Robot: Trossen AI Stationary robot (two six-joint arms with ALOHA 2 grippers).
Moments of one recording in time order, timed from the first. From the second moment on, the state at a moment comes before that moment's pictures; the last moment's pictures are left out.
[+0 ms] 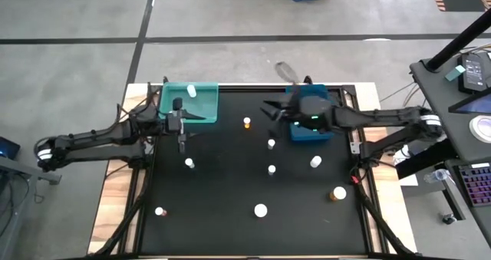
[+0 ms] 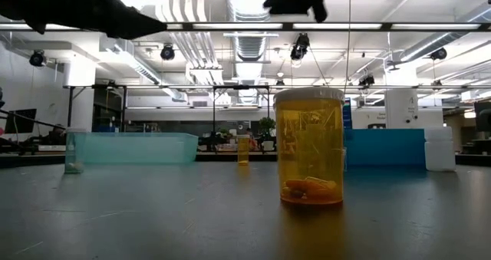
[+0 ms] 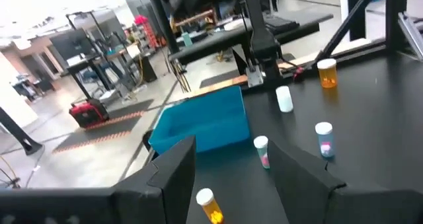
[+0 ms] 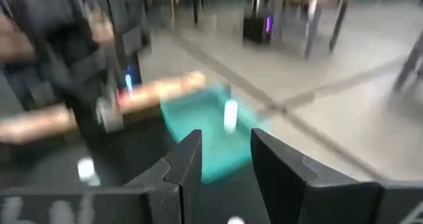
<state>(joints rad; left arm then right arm) 0.32 0.58 0.42 0.10 0.18 0.38 -0.08 1.33 1.11 -0.02 0.37 0.10</state>
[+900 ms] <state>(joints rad) 0.32 0.48 0.42 0.01 0.17 0.38 -0.28 1.94 1.61 -0.54 0.22 0.38</state>
